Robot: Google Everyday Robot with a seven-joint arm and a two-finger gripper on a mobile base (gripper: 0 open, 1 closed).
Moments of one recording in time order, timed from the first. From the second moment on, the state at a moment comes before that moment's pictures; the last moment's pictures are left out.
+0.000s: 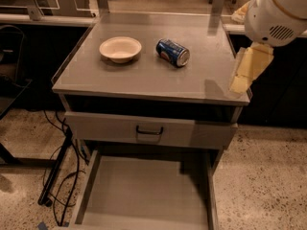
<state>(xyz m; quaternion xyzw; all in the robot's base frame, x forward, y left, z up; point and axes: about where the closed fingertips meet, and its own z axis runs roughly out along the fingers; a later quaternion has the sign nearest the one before) 0.515 -0.169 0.993 -0.63 0.73 -0.07 0.24</state>
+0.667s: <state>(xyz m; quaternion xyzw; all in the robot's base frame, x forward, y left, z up) 0.542 -0.159 0.988 -0.64 0.73 -0.09 0.25</state>
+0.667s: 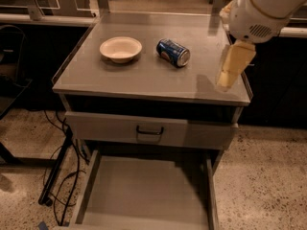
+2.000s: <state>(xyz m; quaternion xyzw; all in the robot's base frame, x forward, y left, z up) 0.672 -0.144 0.960 -0.56 0.76 -0.08 0.34</state>
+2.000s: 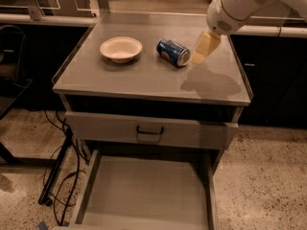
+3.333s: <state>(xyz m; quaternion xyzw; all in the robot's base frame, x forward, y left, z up) 0.755 -0.132 0.919 -0.45 0.80 0.02 0.40</state>
